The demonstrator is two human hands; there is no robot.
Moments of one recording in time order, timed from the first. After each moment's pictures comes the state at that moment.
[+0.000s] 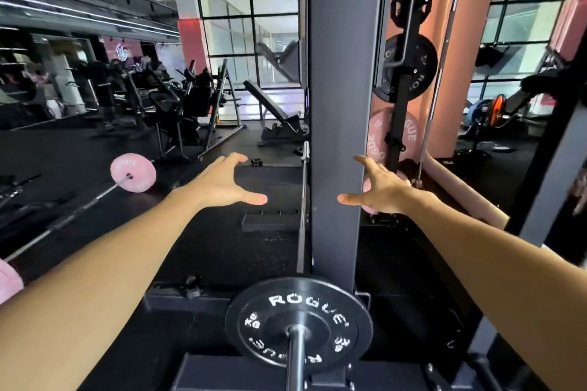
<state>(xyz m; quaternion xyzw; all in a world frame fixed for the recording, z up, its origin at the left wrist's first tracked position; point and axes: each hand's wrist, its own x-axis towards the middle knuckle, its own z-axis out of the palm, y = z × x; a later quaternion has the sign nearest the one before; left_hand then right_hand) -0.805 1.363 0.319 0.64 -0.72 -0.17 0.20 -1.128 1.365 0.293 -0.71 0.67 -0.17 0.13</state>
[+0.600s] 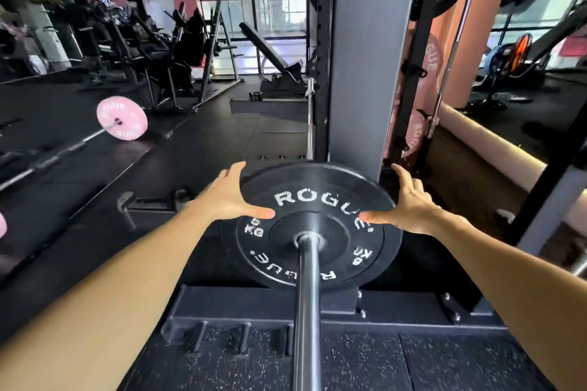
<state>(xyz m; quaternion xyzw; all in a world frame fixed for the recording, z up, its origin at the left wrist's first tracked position) -0.775 1.344 -0.030 0.67 -0.69 -0.22 0.15 -1.117 1.382 -0.048 -0.61 0.75 -0.17 0.19</state>
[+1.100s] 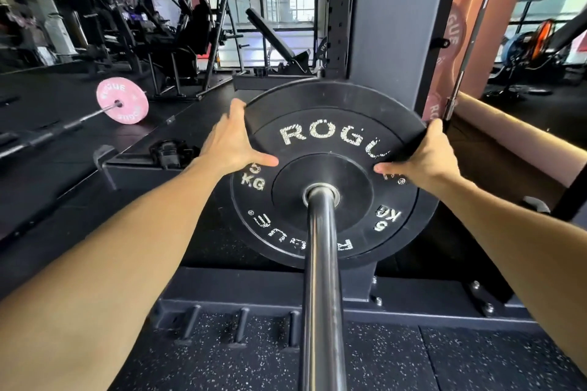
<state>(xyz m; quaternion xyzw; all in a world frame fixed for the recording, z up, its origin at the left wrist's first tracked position) -0.780 1.291 -0.128 0.64 -0.70 -0.06 0.31 -1.108 1.320 -0.153 -0.57 0.71 -0.40 0.12</state>
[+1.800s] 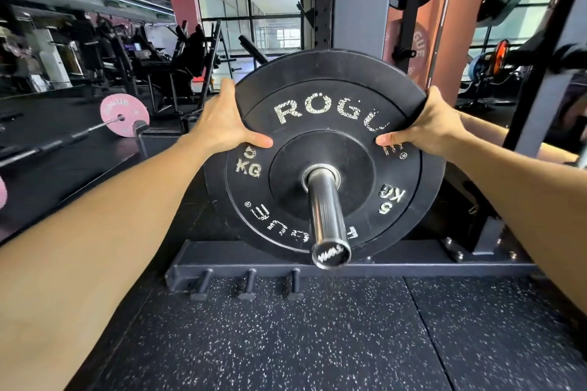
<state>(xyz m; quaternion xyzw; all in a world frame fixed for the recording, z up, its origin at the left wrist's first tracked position) -0.746 1.502 -0.141 0.58 -0.72 -0.06 0.37 -1.087 1.538 -0.151 -0.60 0.67 -0.44 0.09</state>
